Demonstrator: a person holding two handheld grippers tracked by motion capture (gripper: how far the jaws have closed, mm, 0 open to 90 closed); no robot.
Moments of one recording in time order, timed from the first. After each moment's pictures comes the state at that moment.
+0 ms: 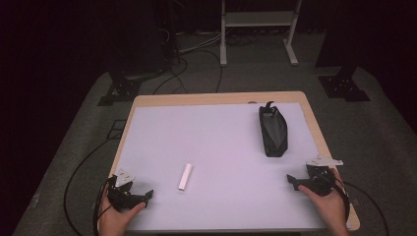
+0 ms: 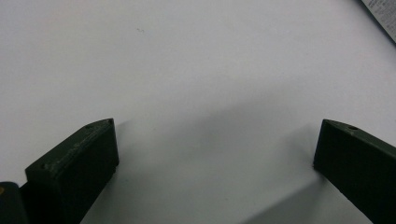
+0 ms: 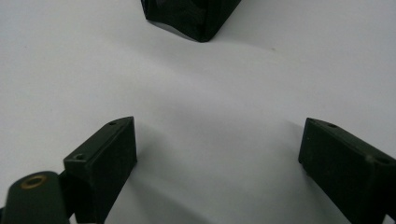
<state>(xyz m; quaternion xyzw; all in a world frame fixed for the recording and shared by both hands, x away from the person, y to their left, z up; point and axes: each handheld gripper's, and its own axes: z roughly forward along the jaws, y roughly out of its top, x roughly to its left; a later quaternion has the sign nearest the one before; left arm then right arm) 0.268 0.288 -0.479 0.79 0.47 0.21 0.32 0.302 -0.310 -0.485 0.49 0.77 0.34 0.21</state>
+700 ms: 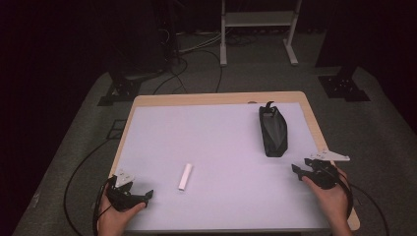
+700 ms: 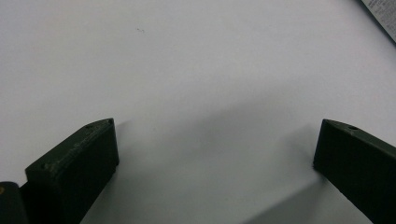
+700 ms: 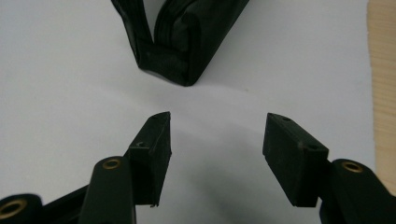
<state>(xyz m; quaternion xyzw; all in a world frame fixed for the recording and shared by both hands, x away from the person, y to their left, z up) 0.268 0.288 -0.479 0.79 0.47 0.21 0.32 0.304 -0.311 -0.459 0.51 0.75 0.36 0.23</state>
